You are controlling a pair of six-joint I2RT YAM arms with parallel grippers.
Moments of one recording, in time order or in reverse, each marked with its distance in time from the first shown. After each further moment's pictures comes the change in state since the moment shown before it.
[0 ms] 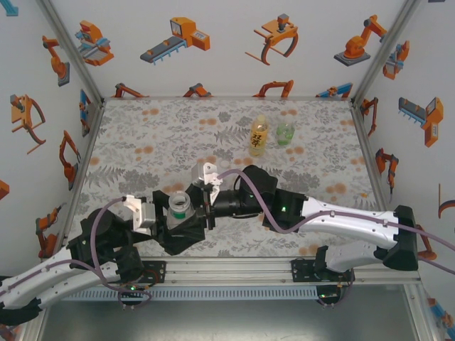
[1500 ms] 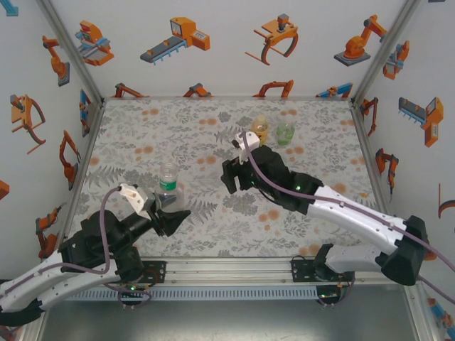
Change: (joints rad) left arm -0.001 -0.074 0.038 -0.293 -0.516 -0.092; right arm -0.354 -0.040 -0.082 -0.509 0.589 0.105
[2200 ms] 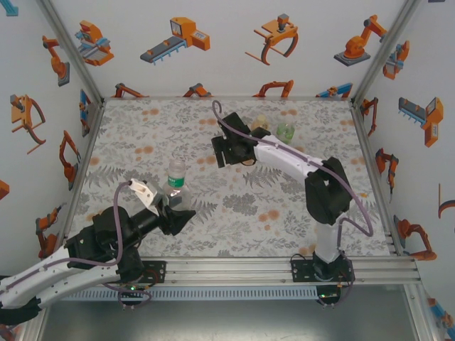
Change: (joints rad) left arm 0.000 0.091 0.000 0.005 -0.005 -0.088; right arm -0.238 0.727 0.543 -0.292 -0.145 0.074
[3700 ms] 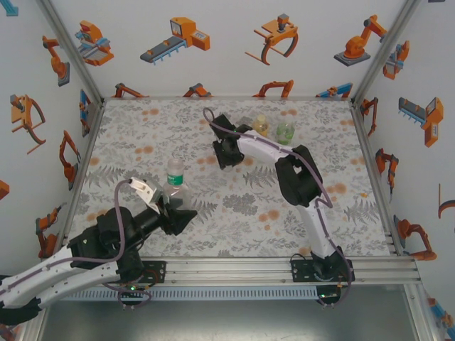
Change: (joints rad) left arm 0.001 0.008 -0.032 0.010 -0.029 -0.116; right arm -0.027 0.300 0.215 -0.103 0.006 -0.031
